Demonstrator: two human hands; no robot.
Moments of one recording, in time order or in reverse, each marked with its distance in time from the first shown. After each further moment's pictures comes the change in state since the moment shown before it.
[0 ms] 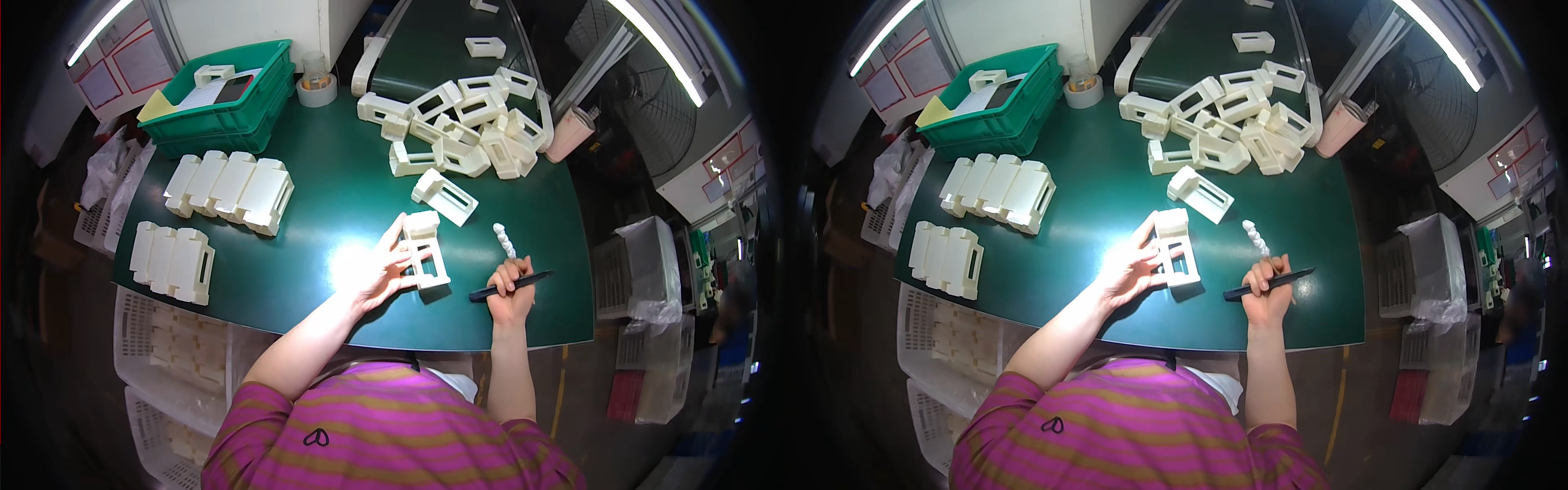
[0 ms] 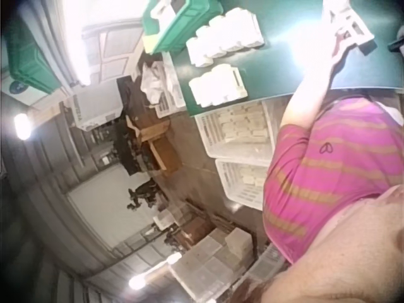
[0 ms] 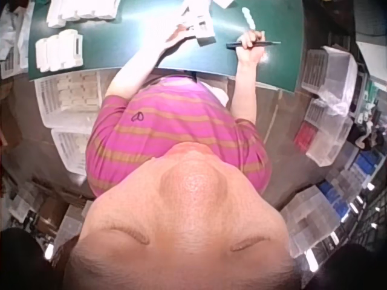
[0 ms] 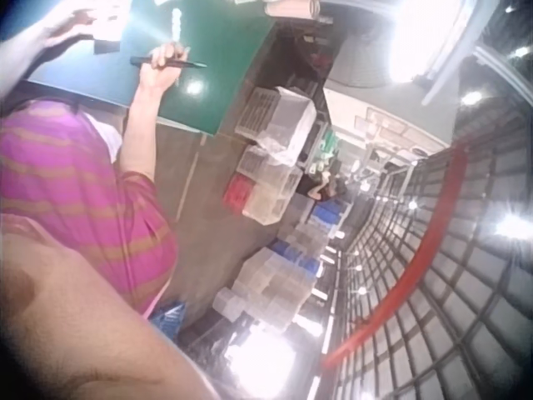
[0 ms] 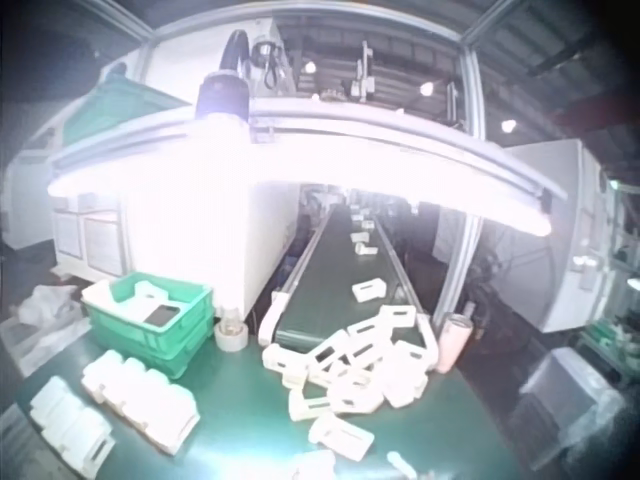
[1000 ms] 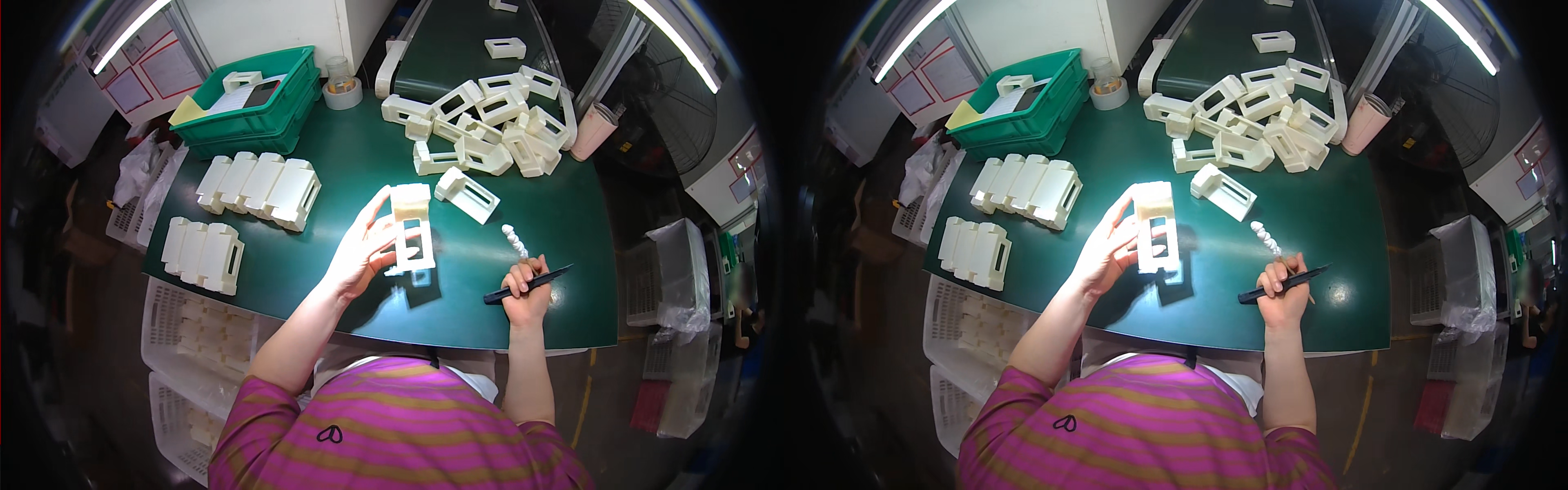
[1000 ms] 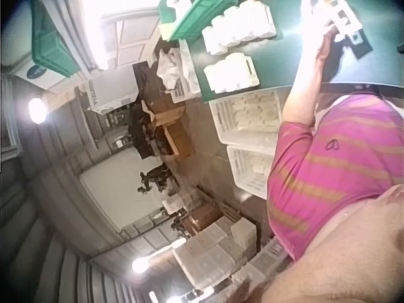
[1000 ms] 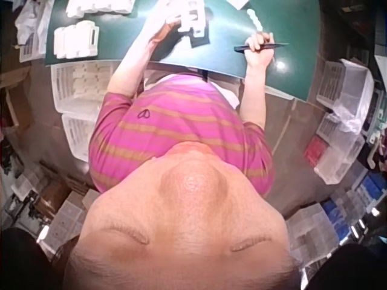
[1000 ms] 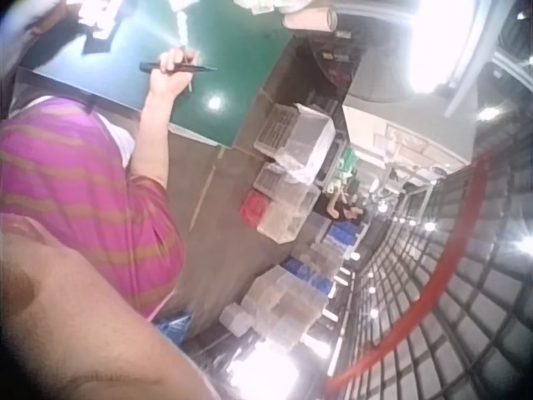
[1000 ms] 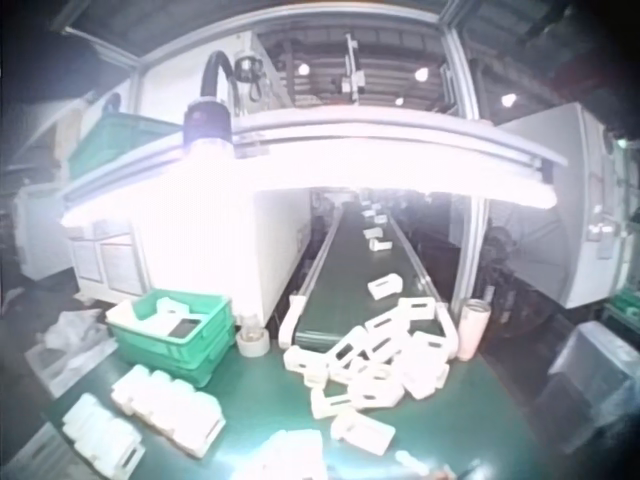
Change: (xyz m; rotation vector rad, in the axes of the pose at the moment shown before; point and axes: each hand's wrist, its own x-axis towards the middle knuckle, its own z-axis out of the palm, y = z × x) left_hand -0.031 0.055 0.029 0.344 0.157 0.200; right_hand -0.001 0.004 -0.003 0.044 0.017 0.083
